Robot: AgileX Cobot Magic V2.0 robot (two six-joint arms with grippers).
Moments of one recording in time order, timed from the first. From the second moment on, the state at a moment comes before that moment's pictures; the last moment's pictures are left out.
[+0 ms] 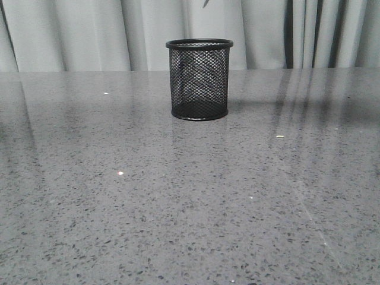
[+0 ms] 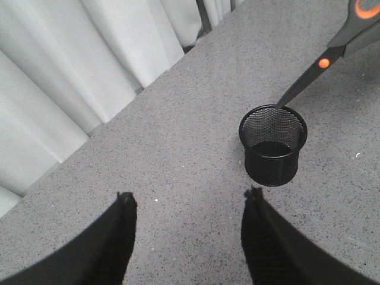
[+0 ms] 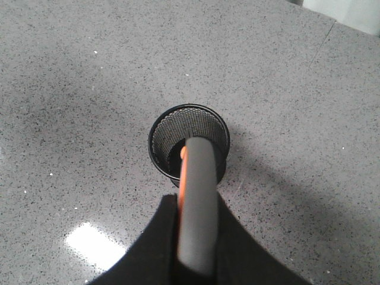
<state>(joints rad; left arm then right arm) -0.02 1.37 -1.84 -0.58 1.27 0.81 0.33 1.54 -1.95 0.25 1.27 -0.19</state>
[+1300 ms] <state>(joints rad) -0.02 1.37 -1.84 -0.58 1.27 0.81 0.37 1.70 -1.95 0.22 1.27 -0.18</state>
